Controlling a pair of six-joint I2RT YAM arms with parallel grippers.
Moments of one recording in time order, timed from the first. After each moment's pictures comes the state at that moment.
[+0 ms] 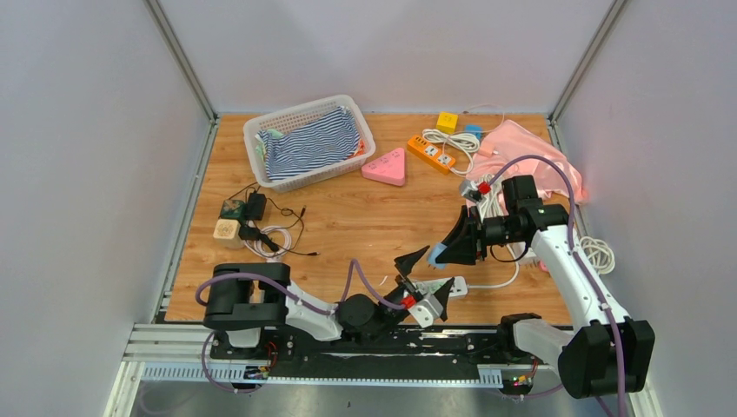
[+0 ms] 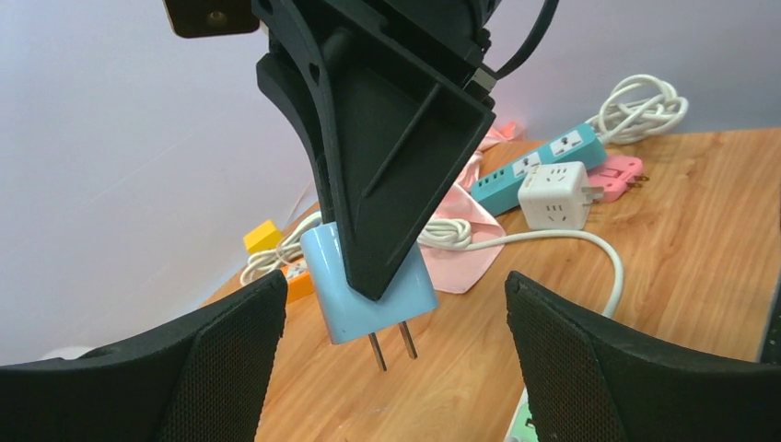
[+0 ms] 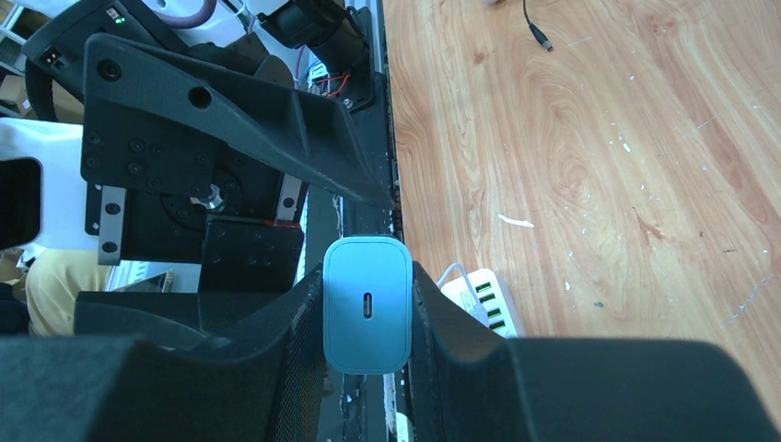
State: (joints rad) left arm -1.54 1.72 0.61 1.46 -0.55 0.65; right arm 0.12 1.09 0.89 -1.00 -1.37 -0.69
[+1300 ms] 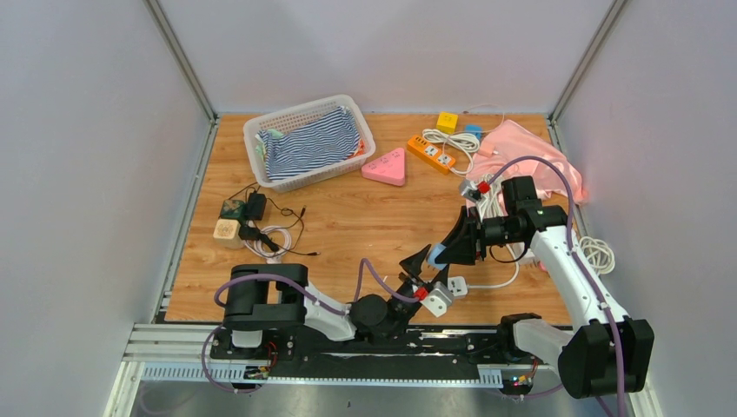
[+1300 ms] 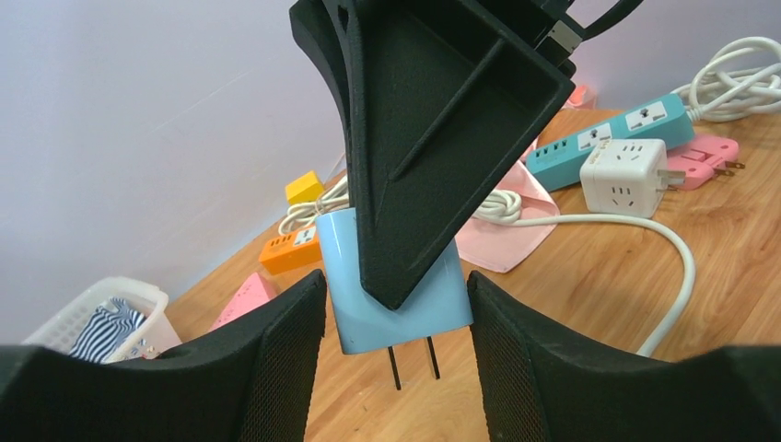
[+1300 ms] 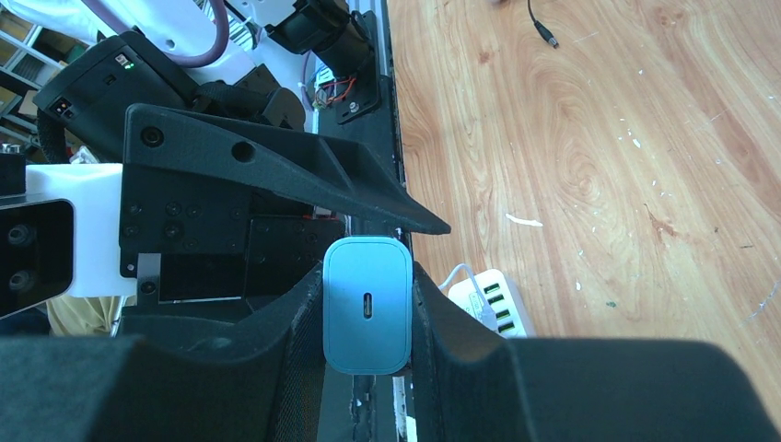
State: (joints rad) left arm -1.54 1.84 0.71 1.49 -0.74 0.69; right arm 0.12 1.09 0.87 -0.97 -1.38 -0.64
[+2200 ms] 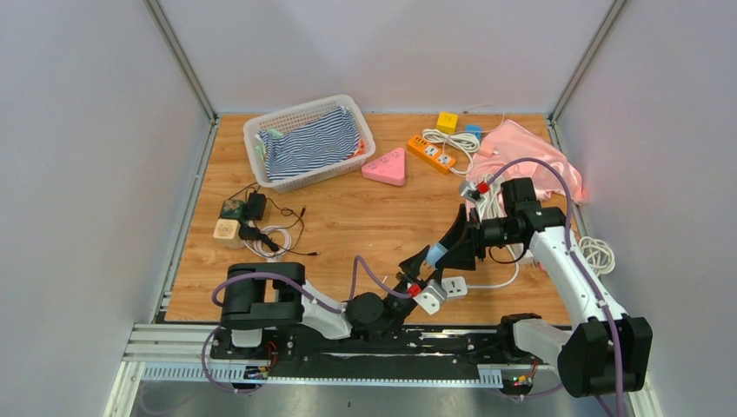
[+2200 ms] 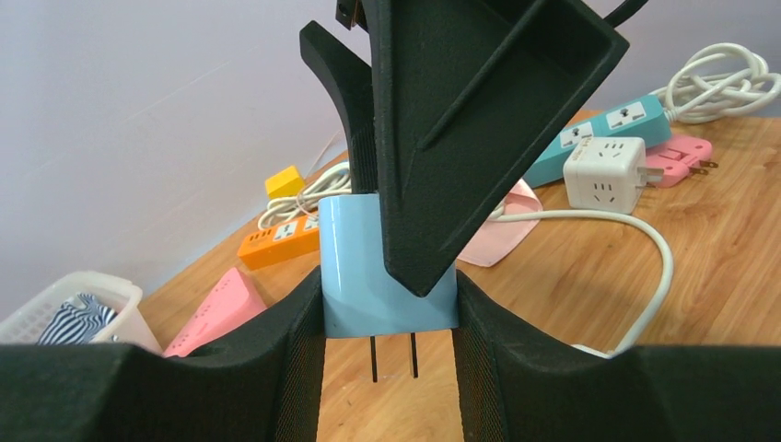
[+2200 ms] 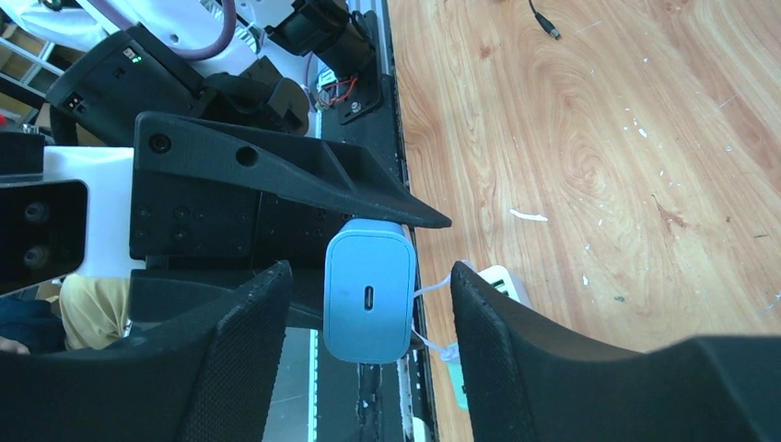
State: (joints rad) left arm -1.52 1.82 0.68 1.49 -0.70 0.61; right arm 0.12 1.09 0.85 -0.94 -1.38 -0.60
